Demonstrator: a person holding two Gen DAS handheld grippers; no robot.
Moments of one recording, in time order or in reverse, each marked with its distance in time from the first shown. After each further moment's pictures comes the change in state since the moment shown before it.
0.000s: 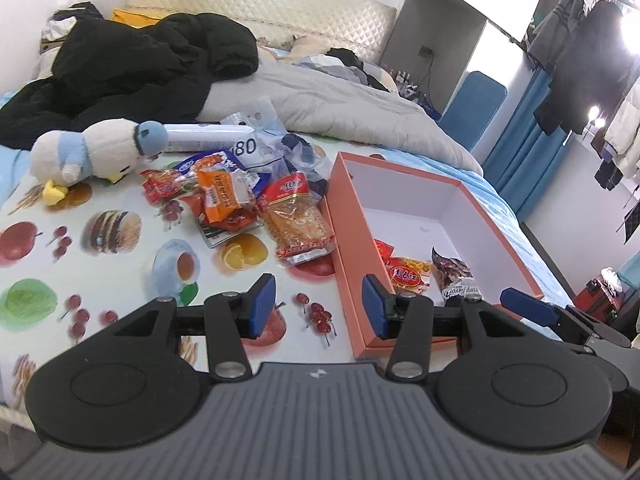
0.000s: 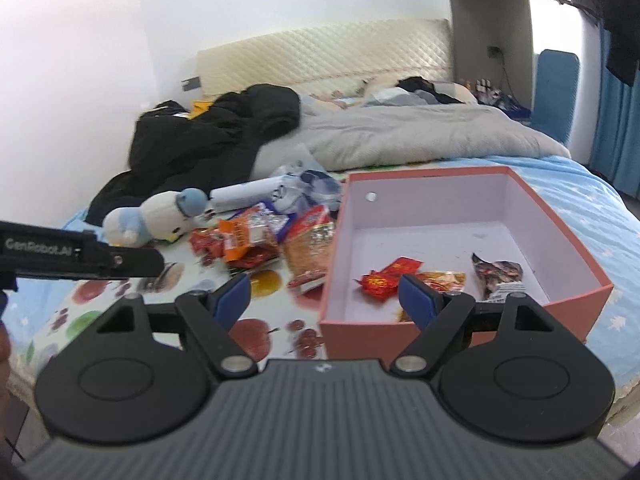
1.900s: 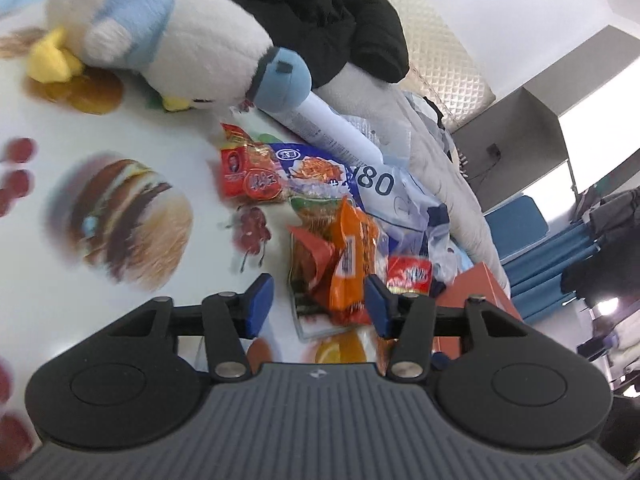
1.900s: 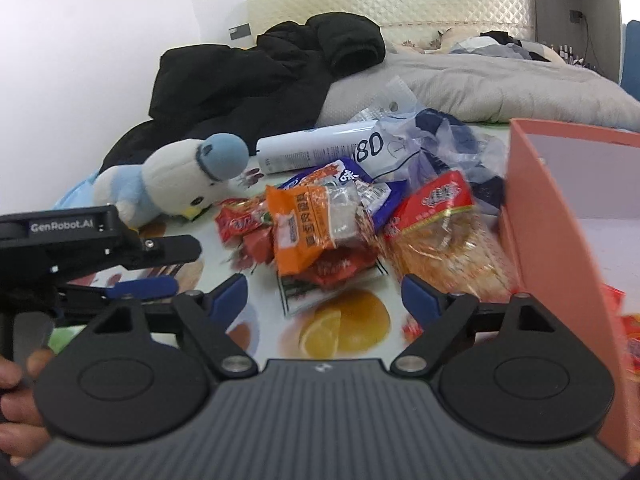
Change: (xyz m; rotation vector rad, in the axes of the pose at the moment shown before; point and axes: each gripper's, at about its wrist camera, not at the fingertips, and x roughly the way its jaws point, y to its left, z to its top) left arm 0.228 0.238 0.036 -0.551 -0.041 -0.112; right arm 0.249 0.083 -0.003 -0.040 0.126 0.152
